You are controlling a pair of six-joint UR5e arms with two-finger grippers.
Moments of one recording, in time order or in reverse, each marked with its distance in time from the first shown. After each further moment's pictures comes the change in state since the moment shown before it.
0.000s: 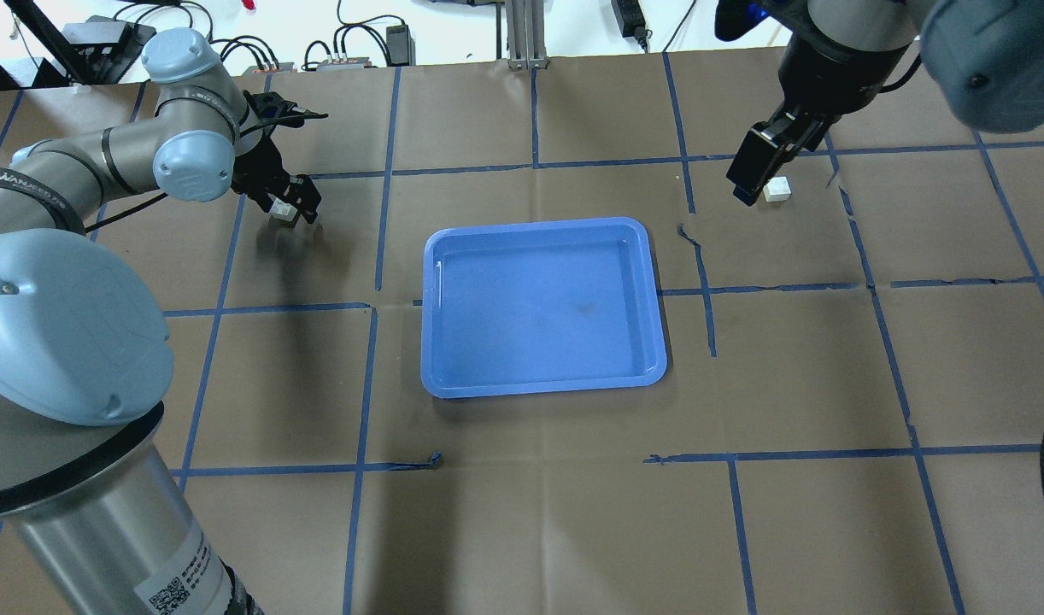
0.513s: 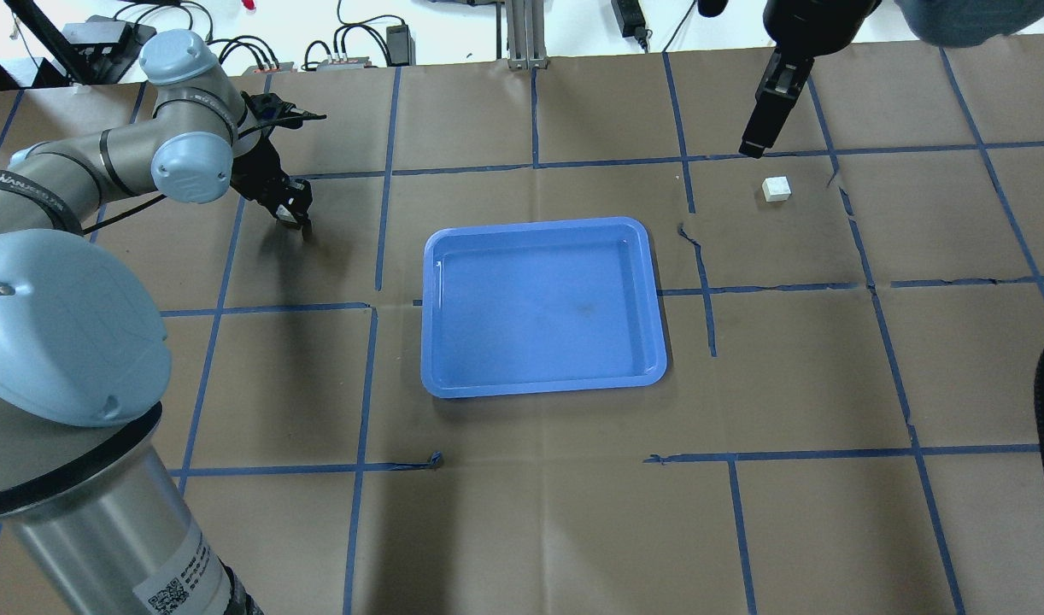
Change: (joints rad) left arm 0.002 0.008 0.000 -0.001 0.002 -0.011; right arm 0.001 0.157 -0.173 0.001 -0.005 -0.375
